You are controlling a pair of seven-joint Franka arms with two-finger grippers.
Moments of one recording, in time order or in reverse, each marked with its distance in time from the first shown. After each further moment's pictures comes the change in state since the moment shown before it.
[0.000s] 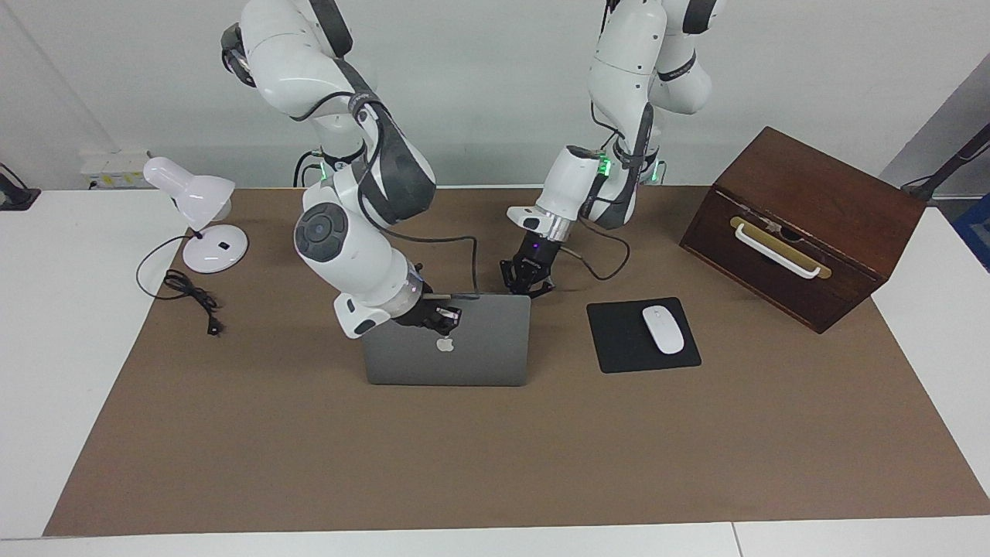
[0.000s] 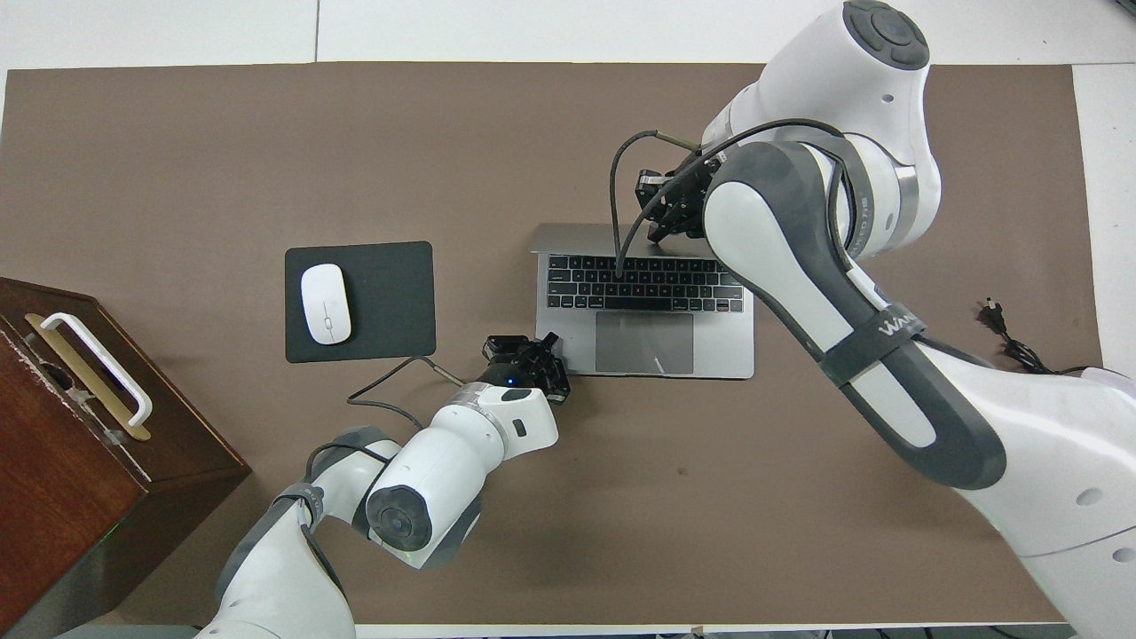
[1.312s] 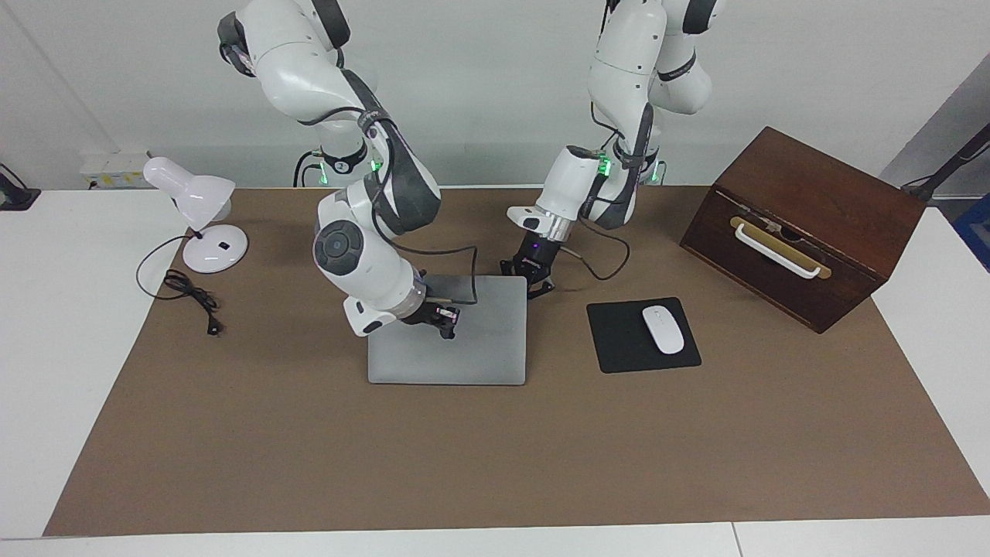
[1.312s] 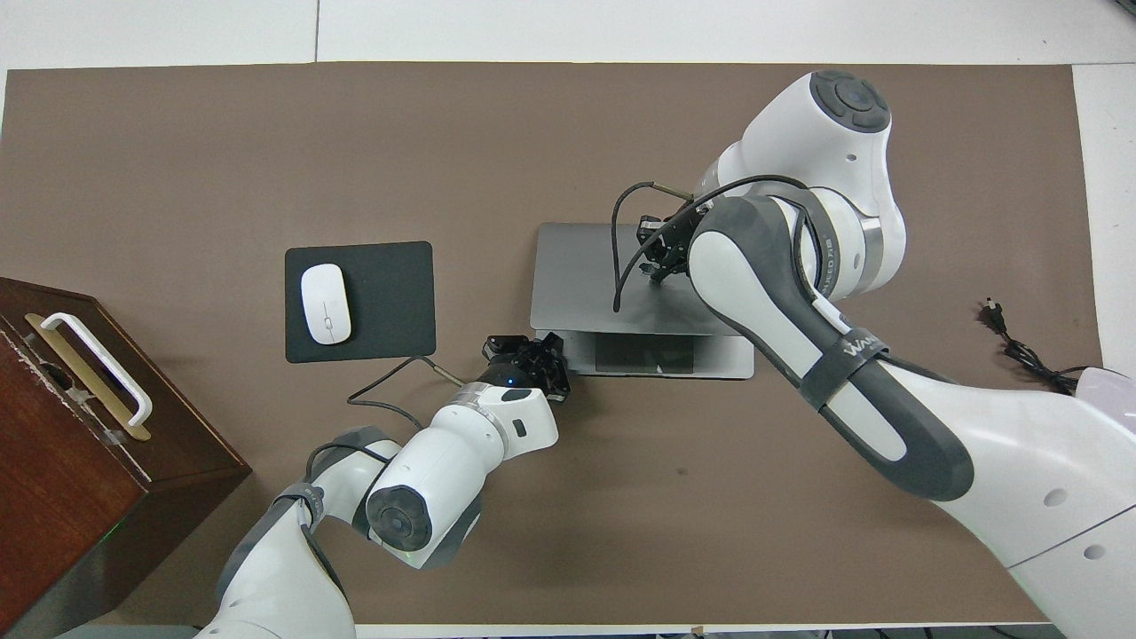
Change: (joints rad) left arm 0.000 0.000 0.000 0.000 0.000 0.001 0.001; right arm -0.013 -0.042 0.002 -0.211 0.002 0.127 0.001
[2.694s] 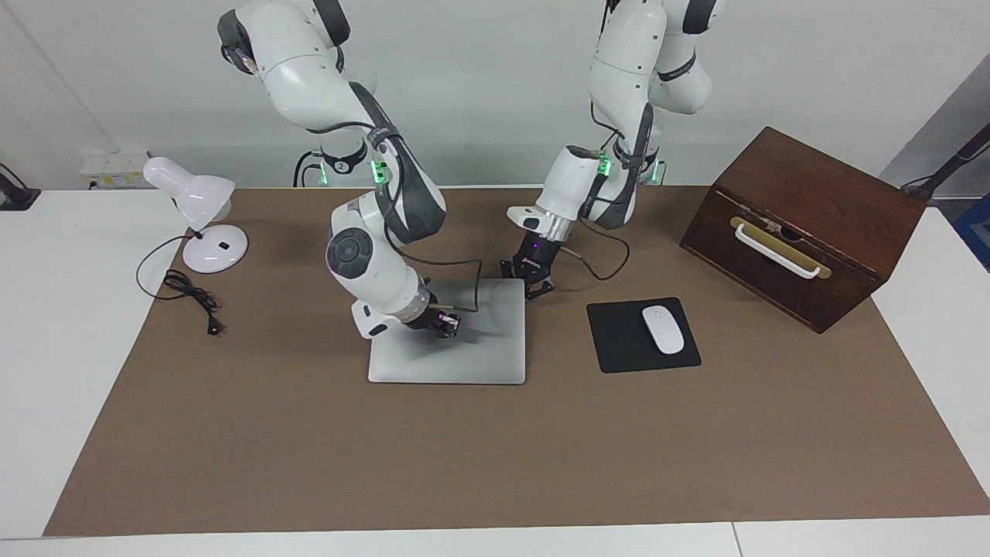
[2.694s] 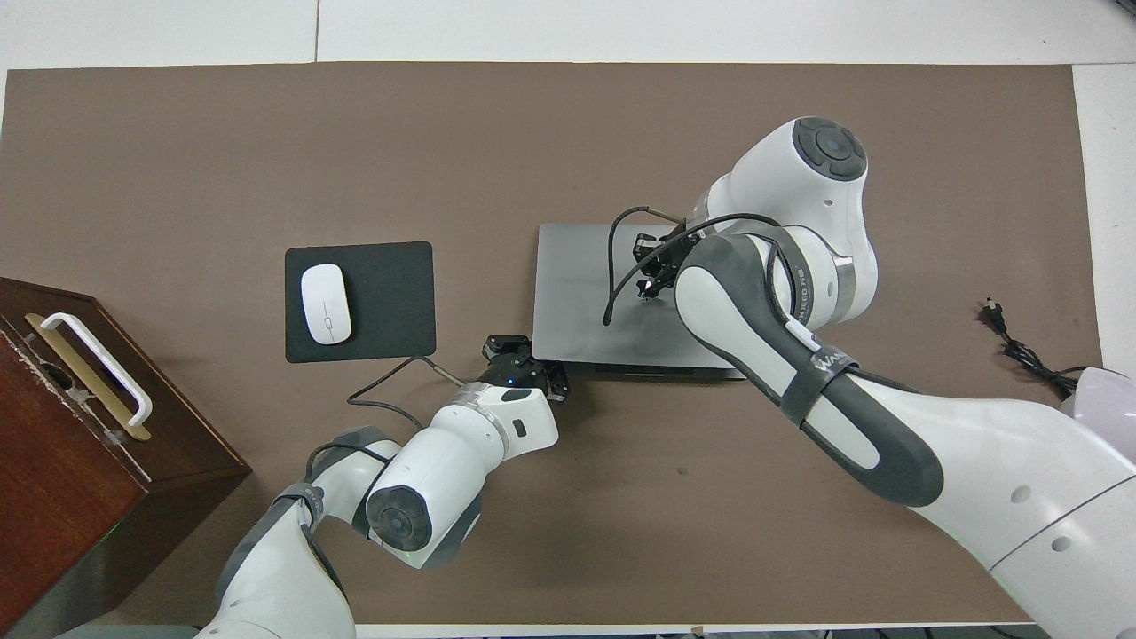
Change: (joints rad) left arm 0.000 0.000 0.000 0.000 0.000 0.001 0.001; right arm 0.000 -0.012 0.003 -0.121 0.000 0.141 0.000
